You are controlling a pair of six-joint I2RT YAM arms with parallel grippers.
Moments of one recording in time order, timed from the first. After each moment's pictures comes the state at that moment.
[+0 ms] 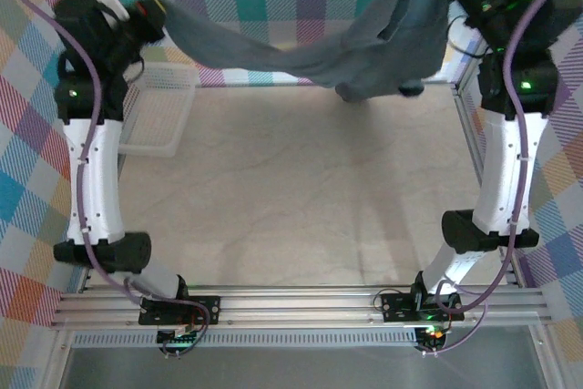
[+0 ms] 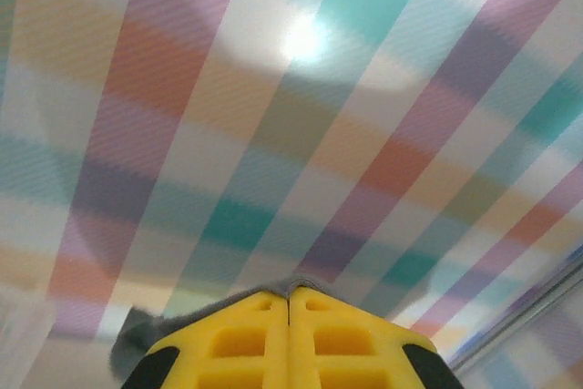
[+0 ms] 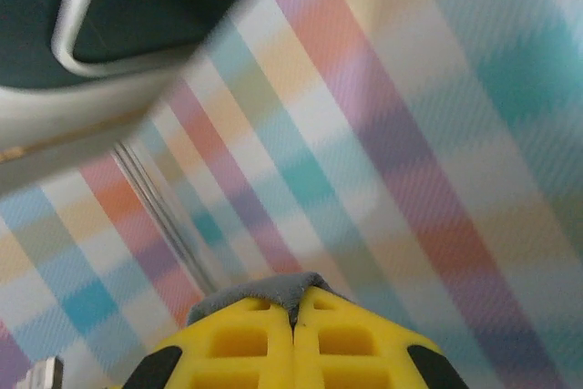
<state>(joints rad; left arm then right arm) 0.00 1.53 2.03 -0.59 0.21 -0.47 0.10 1.71 2.51 -0.55 -0.45 0.70</state>
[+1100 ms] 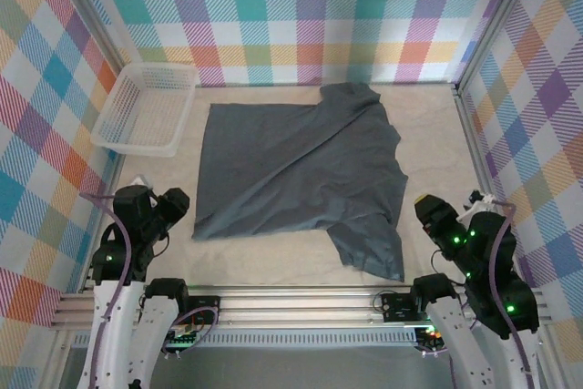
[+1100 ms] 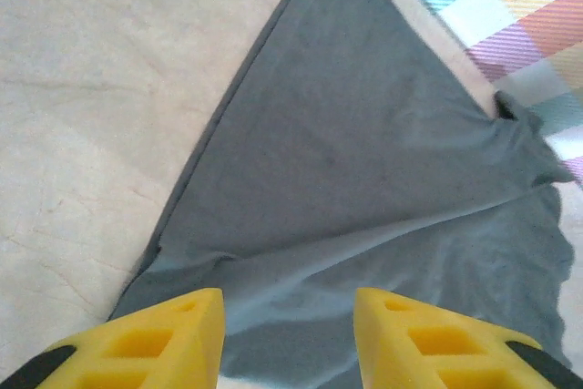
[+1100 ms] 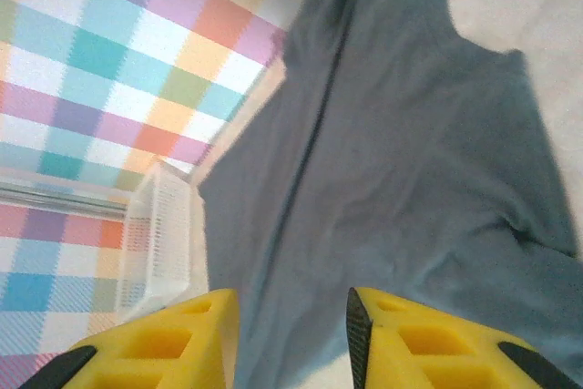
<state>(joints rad) 0.01 0.54 0.74 -0.83 0.07 -0.72 0.20 0.30 0.86 -0.94 -0.09 0.99</state>
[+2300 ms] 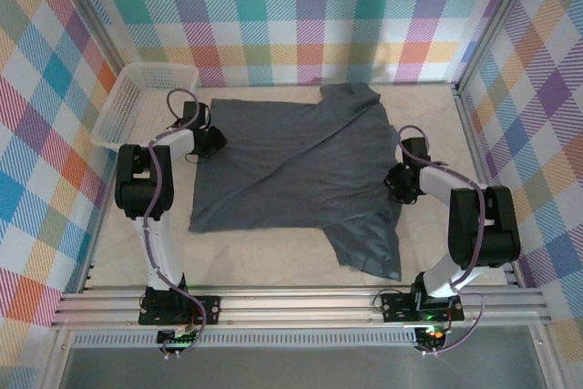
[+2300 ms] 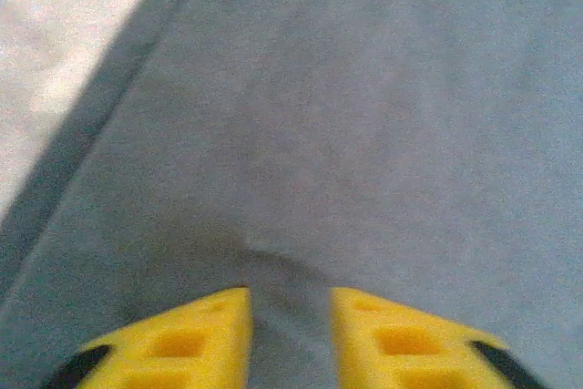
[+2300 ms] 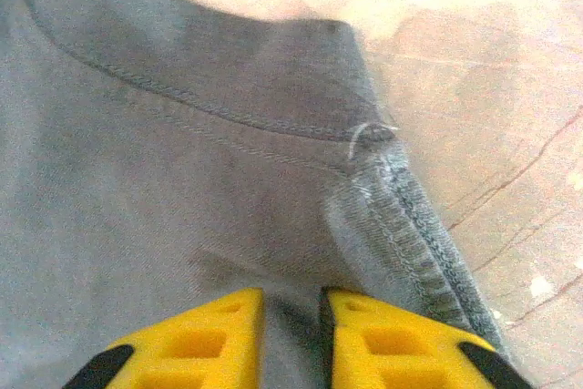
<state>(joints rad) -0.03 2.08 1.39 -0.27 0.19 -0.66 0.07 1.59 0.83 -0.40 -0.08 0.92</state>
